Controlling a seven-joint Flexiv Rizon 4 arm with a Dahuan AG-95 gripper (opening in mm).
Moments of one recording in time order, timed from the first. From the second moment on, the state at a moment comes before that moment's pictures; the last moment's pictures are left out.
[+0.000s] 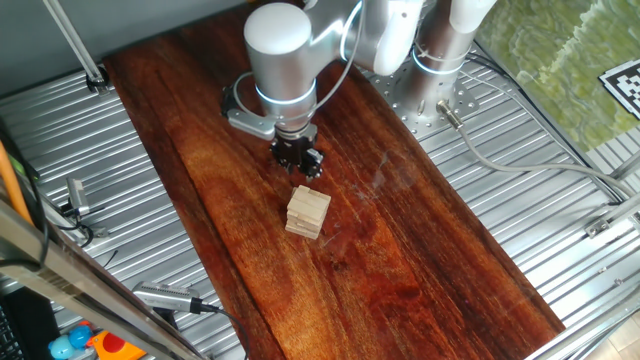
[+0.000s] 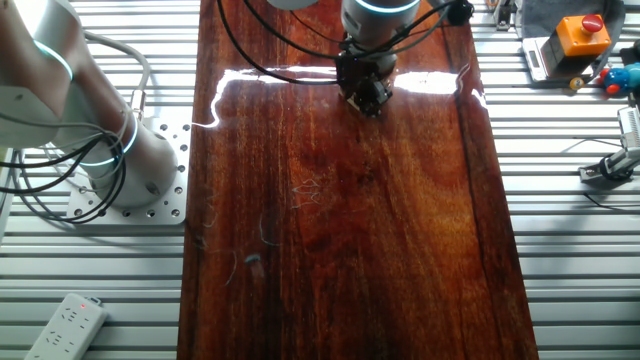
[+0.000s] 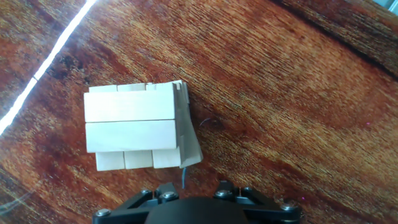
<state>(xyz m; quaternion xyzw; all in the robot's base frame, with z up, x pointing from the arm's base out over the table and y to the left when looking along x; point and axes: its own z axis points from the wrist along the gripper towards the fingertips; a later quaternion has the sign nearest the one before) 0.427 0.101 0.080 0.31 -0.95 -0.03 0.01</state>
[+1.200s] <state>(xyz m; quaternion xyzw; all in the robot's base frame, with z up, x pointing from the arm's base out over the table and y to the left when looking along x) 0.429 0.105 0.069 0.32 -0.95 -0.03 0.01</state>
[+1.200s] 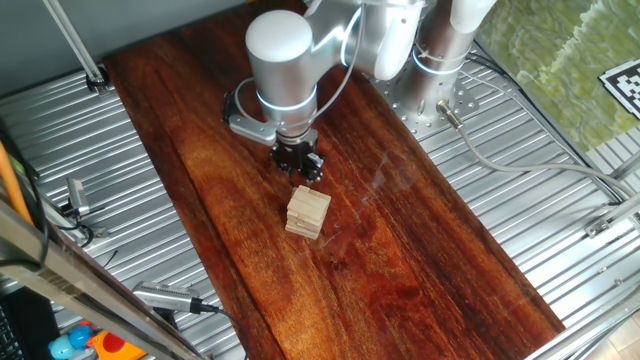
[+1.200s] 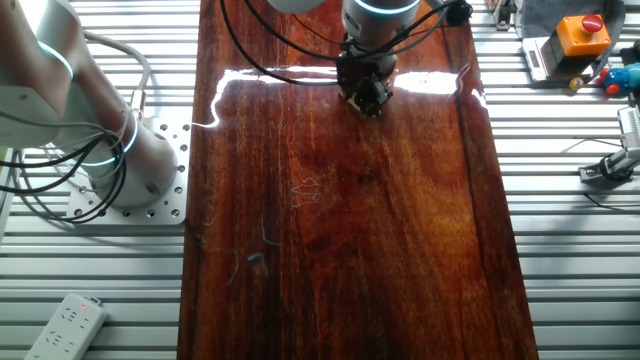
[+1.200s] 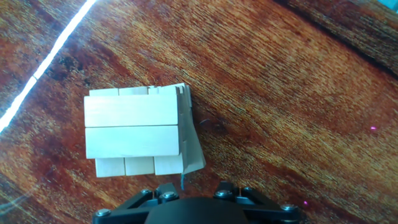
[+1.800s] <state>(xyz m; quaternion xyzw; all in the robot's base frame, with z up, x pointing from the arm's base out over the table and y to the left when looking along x) 0.429 0.106 0.065 0.32 -0.95 -0.03 0.01</state>
